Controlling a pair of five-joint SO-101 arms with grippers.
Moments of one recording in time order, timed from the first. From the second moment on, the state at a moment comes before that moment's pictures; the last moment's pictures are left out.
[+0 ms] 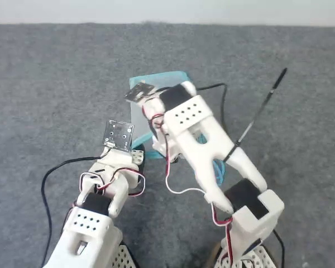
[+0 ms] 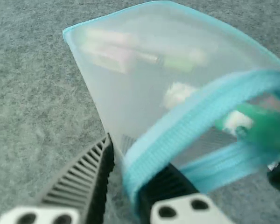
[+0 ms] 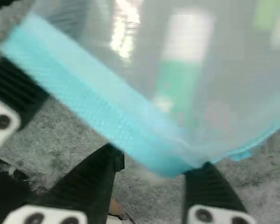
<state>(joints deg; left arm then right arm) 10.3 -66.1 90.9 24.7 5.9 -38.5 11.9 -10.8 99.5 14.5</state>
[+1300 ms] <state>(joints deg) 10.6 -66.1 91.0 24.7 4.7 -21.1 -43.8 54.7 56.9 14.8</state>
